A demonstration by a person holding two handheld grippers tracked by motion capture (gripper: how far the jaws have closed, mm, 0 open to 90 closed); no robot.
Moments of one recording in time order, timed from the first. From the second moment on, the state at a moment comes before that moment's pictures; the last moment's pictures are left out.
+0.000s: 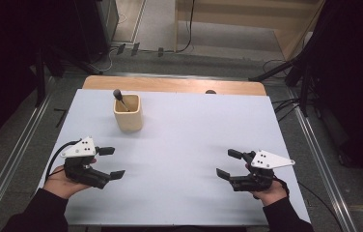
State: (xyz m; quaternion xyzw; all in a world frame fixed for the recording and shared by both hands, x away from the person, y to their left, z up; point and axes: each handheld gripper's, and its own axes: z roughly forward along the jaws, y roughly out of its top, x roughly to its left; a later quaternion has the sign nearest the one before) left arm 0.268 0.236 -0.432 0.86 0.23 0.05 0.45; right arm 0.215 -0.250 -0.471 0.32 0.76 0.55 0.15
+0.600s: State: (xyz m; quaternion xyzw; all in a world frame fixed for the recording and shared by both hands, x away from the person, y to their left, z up) left arm 0.247 0.236 -0.445 0.86 0.23 0.03 0.46; right arm 0.213 -0.250 -0.472 0.32 0.76 0.54 0.15
